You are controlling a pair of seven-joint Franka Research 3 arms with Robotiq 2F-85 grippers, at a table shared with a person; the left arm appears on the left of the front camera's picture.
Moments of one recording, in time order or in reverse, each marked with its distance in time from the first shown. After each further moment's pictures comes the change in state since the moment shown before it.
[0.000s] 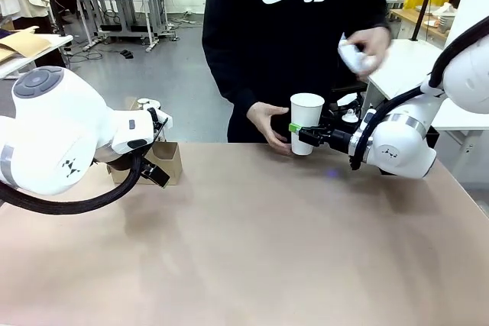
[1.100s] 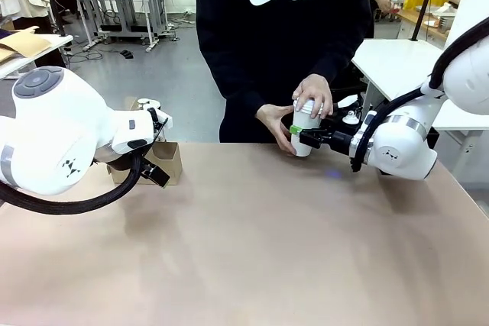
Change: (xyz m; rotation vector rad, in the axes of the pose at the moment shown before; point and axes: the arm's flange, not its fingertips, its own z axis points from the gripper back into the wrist) left arm 0.000 0.000 0.000 0.000 0.000 0.000; right arm -0.004 -0.001 0.003 -0.006 0.008 -0.004
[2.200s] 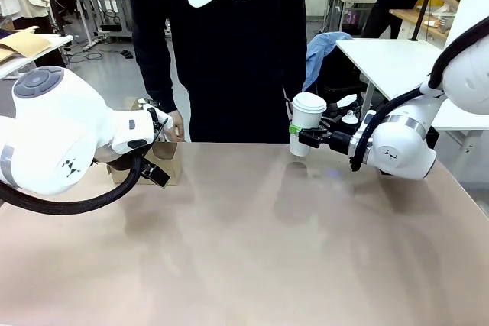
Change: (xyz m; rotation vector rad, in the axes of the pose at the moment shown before) left arm 0.000 0.000 0.000 0.000 0.000 0.000; right arm 0.001 0.002 -0.002 0.005 -0.001 0.001
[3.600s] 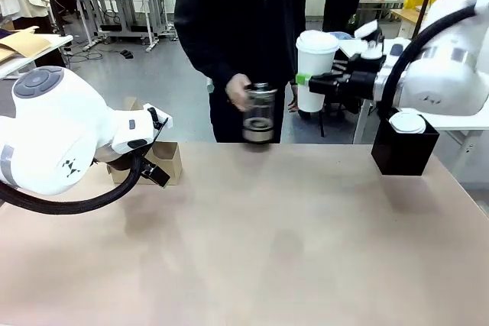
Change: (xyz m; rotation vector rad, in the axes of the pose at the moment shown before) left arm 0.000 0.000 0.000 0.000 -0.001 -0.001; right arm 0.191 0.079 0.037 0.074 0.062 0.115
